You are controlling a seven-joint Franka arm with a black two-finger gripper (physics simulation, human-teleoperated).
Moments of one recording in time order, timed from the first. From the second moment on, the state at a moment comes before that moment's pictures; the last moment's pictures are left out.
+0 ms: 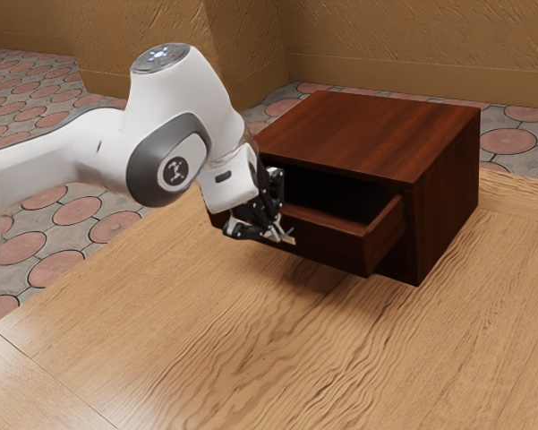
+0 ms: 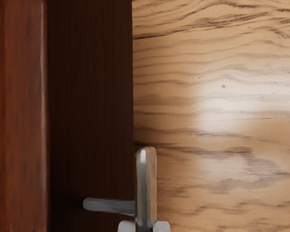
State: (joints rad) arm 0.11 0.03 -0.13 -1.75 0.02 2.11 1.54
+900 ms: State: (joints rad) arm 0.14 -0.18 -0.14 -1.99 -0.06 2.14 1.53
